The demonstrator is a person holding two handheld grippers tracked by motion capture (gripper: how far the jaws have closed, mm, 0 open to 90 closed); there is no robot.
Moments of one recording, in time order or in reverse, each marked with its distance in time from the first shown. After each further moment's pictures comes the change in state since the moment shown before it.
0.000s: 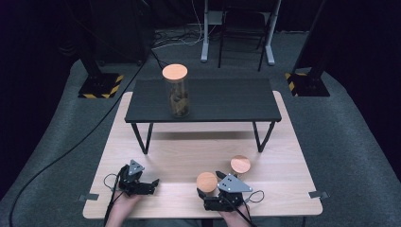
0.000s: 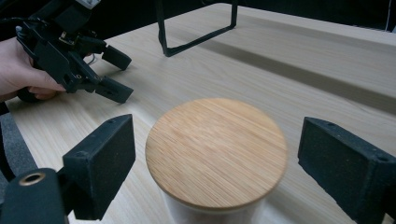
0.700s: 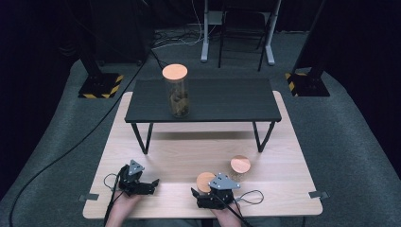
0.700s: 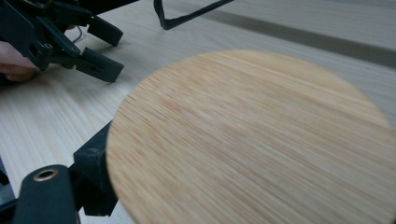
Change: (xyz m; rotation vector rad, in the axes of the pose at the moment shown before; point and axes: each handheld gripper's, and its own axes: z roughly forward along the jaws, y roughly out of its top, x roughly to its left) left arm 0.000 0.000 0.000 0.000 0.000 0.000; right arm 0.001 -0.021 0.039 0.065 0.007 0.035
